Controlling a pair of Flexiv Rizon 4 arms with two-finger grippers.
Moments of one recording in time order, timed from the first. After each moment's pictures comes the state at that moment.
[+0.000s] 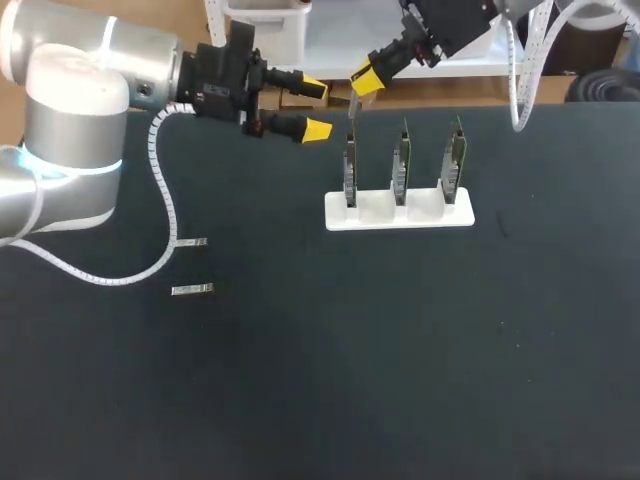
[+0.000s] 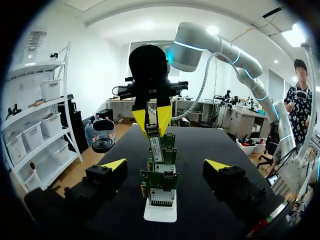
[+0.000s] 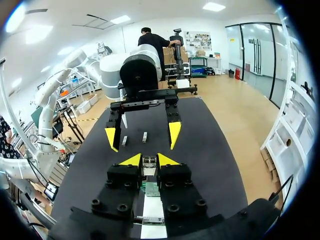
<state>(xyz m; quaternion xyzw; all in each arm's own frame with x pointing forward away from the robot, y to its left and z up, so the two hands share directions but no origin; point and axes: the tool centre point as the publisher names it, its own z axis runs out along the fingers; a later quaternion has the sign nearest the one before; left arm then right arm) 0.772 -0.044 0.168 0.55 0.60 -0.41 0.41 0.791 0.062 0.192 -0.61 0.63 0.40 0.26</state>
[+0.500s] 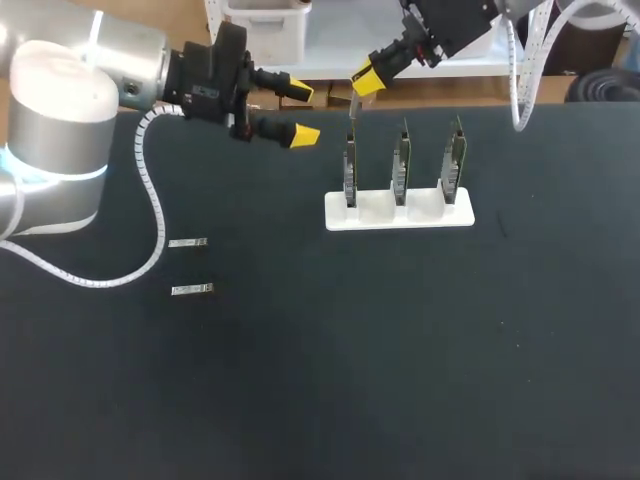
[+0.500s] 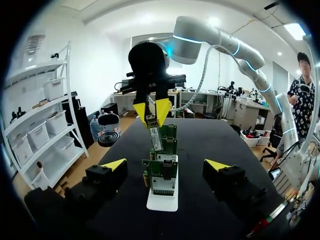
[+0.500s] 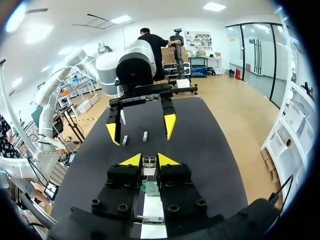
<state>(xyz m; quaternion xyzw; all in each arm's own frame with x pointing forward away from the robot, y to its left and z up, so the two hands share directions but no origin) 0.766 -0.028 0.165 0.56 0.62 -0.37 0.41 0.791 0.061 0.191 -0.61 0.63 0.40 0.26</state>
